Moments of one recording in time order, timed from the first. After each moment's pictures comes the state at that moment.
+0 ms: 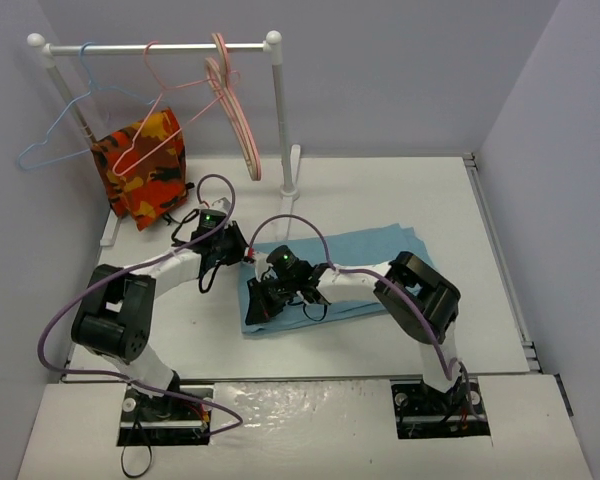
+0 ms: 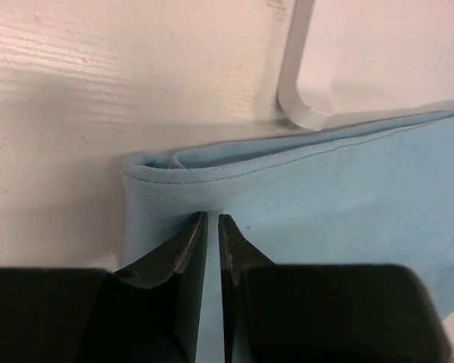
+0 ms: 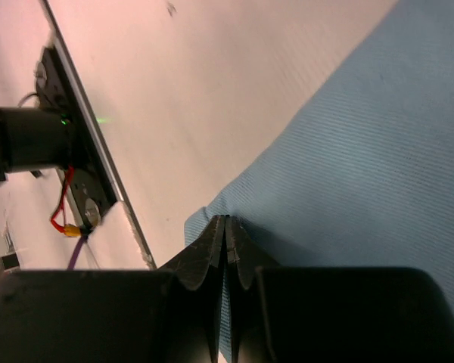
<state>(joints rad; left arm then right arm) -0.32 1.61 0.86 -0.01 0.18 -0.66 0.92 1.94 1.07 0.12 -0.57 0.50</state>
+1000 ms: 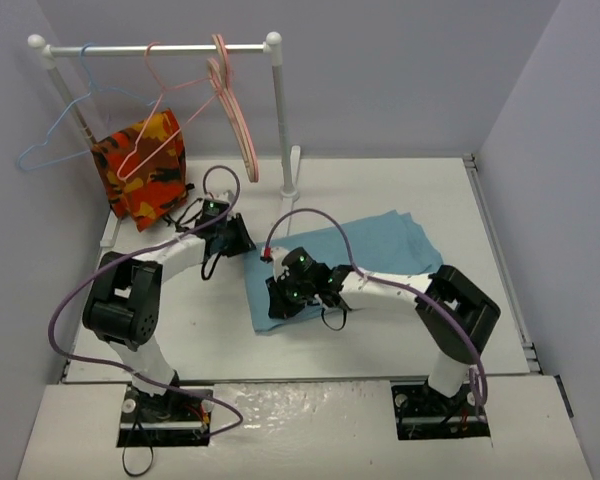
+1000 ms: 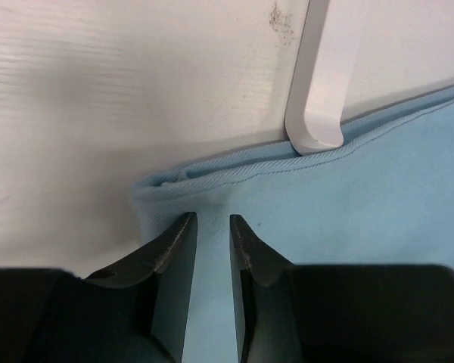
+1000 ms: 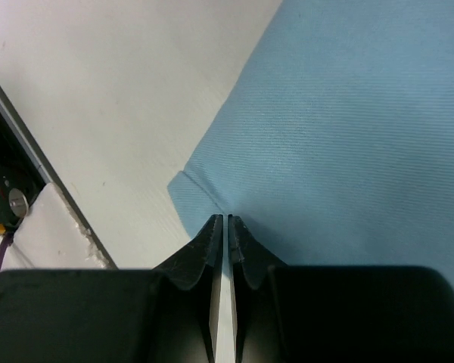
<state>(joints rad) -0.28 1.74 1.02 -0.10 0.19 -0.59 0.94 1.73 0.95 -0.02 -0.31 0.37</state>
